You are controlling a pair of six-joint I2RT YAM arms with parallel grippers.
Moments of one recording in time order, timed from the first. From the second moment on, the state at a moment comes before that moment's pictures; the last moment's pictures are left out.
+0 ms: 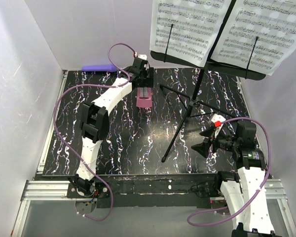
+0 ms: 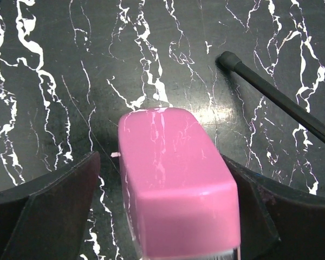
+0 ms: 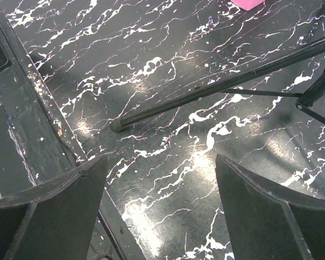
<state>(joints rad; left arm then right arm) -0.50 2.21 2.04 -0.55 -0.24 -0.29 -0.05 0.56 0.66 -0.78 -0.99 -0.48</state>
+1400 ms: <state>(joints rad) -0.48 0.97 0.78 -0.40 0.15 -0.12 0.62 1.06 0.85 -0.81 -0.97 -0.63</state>
